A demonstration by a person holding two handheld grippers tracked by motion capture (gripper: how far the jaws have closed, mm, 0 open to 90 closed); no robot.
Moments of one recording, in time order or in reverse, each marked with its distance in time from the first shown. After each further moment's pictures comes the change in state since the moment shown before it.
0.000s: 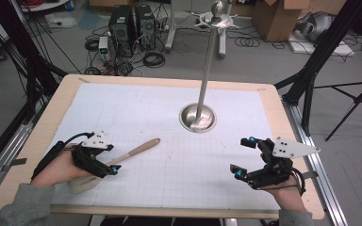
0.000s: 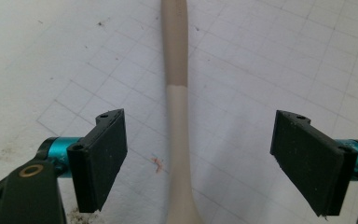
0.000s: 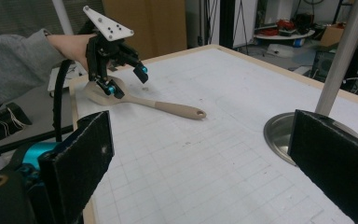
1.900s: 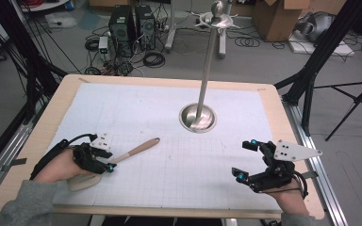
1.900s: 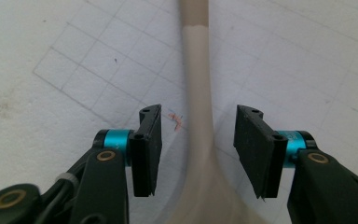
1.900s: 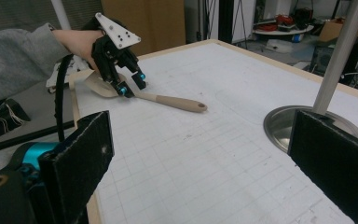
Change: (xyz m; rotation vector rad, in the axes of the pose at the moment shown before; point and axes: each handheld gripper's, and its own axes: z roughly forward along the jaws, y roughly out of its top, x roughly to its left) left arm 0.009 -0.008 0.011 0.189 0.031 0.017; right arm 0.004 -0.003 -0.005 0.019 -0.008 0.004
